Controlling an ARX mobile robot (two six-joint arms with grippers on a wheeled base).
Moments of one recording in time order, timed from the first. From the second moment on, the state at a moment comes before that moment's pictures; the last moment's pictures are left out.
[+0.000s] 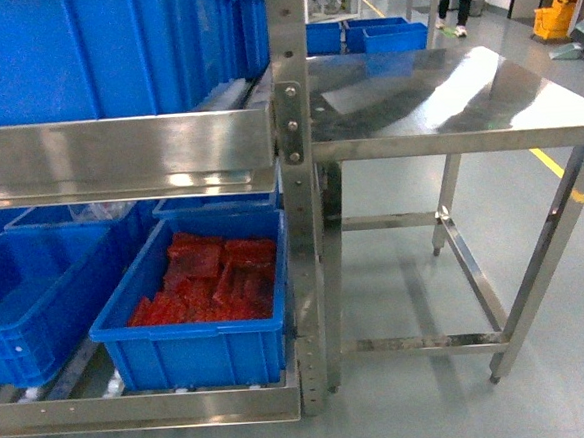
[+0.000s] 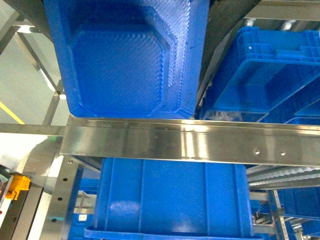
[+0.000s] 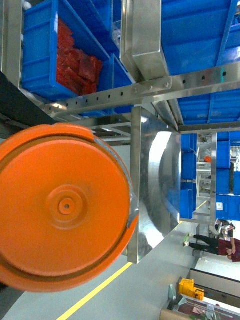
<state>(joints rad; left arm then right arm) 0.00 0.01 0.01 -0.01 0.00 -0.01 0.00 0.01 0.01 -0.01 0.00 0.01</state>
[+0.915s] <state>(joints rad) 0.00 0.01 0.01 -0.01 0.00 -0.01 0.00 0.01 0.01 -0.01 0.00 0.01</state>
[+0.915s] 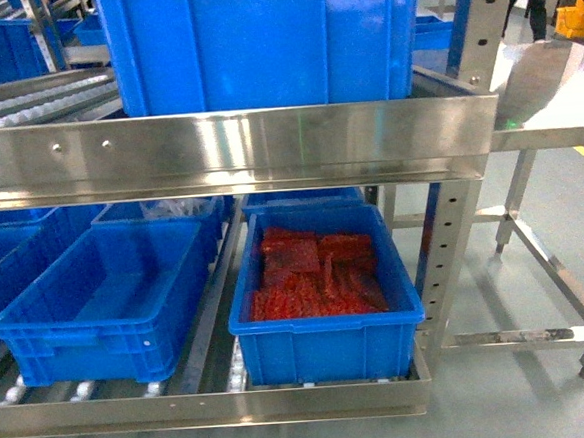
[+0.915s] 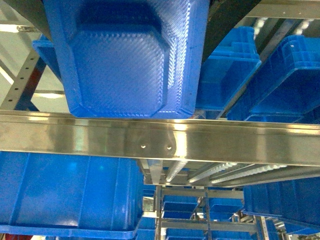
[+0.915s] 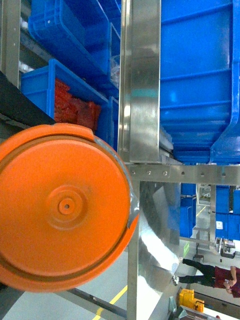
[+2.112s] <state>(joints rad) 0.00 0.01 0.01 -0.01 0.00 -0.01 0.00 0.01 0.01 -0.01 0.00 0.01</state>
